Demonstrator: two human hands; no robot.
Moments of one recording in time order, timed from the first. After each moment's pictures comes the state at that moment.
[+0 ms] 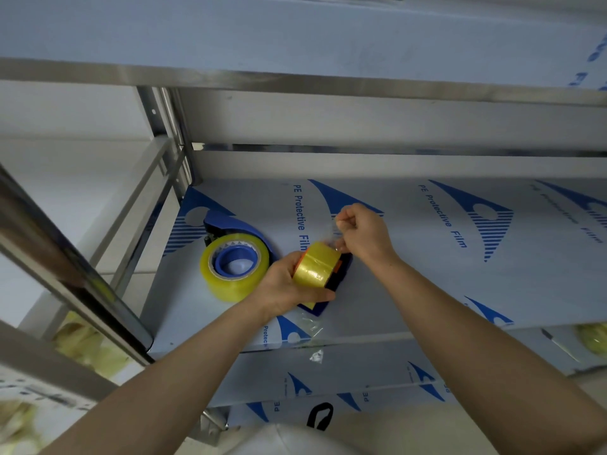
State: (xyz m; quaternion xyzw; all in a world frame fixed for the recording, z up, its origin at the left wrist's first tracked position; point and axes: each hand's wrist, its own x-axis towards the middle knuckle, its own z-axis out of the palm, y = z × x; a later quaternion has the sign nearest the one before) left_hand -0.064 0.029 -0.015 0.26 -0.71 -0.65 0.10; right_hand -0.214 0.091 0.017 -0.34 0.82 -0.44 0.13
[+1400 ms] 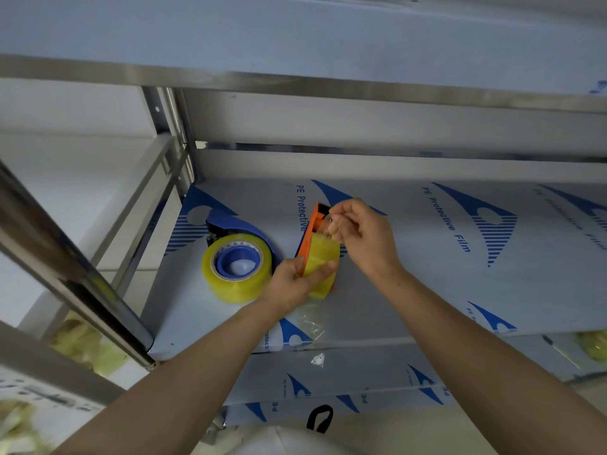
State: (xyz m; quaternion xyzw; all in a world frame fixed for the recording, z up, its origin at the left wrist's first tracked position) left_hand -0.080 0.027 -0.033 0.24 -0.68 -0.68 0.16; right_hand -0.194 0.103 0.028 -0.45 0.74 -0.49 0.06
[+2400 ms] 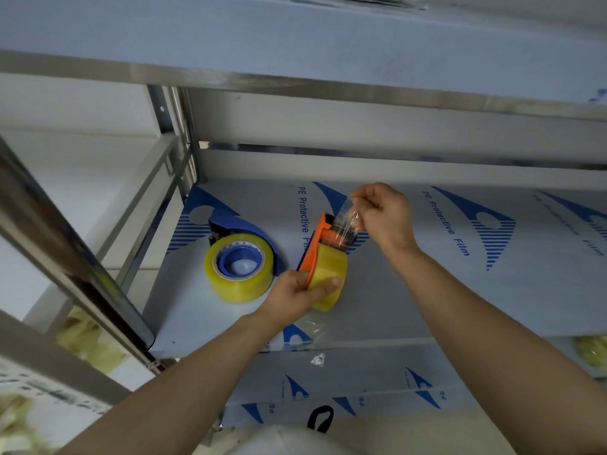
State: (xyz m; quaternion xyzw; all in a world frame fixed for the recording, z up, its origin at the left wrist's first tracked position) left_hand -0.068 0.033 -0.047 0.22 -0.70 -0.67 0.16; right_hand -0.227 0.091 0.043 -0.34 0.75 -0.56 0.07
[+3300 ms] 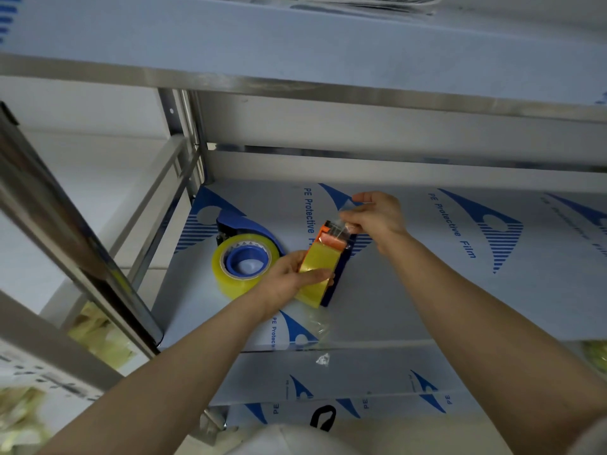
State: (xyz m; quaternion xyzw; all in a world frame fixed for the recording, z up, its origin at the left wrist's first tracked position) left_hand -0.061 0.011 -0.022 0.21 -0.63 -0.74 0.11; right_hand -0.234 0.071 0.040 -0.23 0.78 -0.54 0.21
